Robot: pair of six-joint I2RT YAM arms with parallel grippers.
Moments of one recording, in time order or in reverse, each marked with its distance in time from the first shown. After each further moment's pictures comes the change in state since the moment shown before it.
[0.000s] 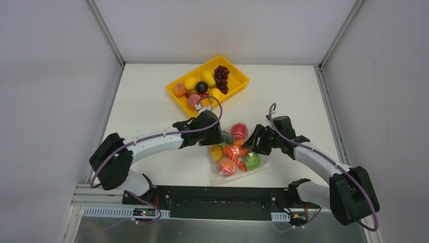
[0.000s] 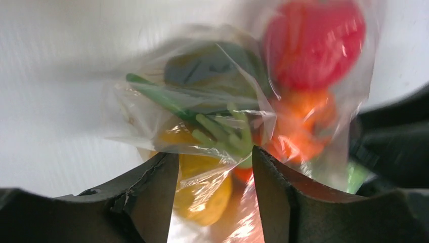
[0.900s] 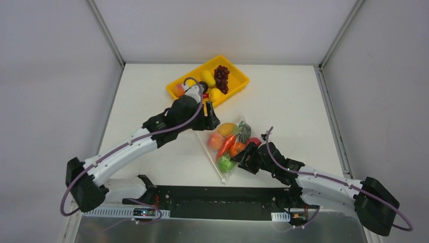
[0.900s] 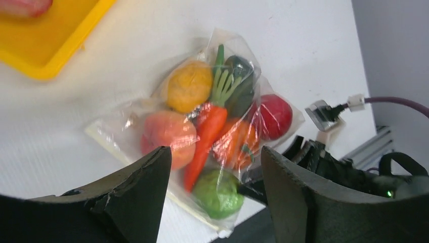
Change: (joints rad) left arm 0.092 -0.140 0.265 -0.118 0.037 0.304; right arm 0.569 -0.333 -0.315 0.253 0.500 0.612
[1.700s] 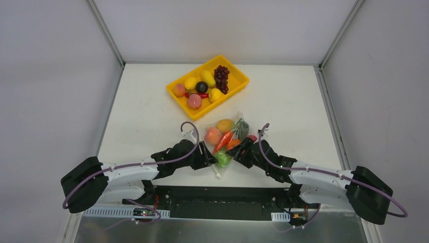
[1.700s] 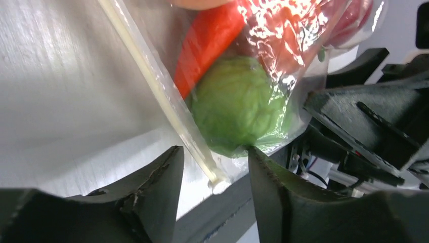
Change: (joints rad) left arm -0.160 -0.195 -0.797 0.587 0.133 -0.558; right arm 0.081 0.147 0.076 0.116 0.183 0.017
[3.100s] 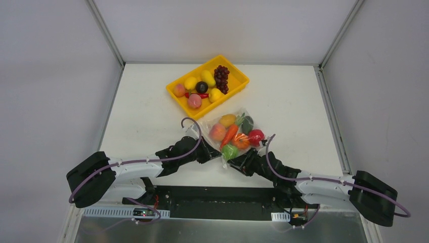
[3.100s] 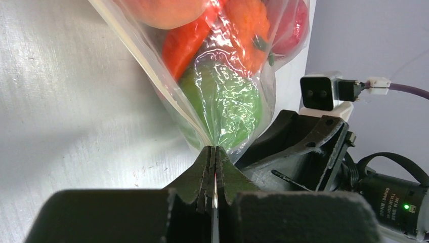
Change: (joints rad) left arm 0.000 0.106 0.041 0.197 -0.071 -0.090; right arm 0.080 -0.117 -0.231 0.303 -0.047 0.171
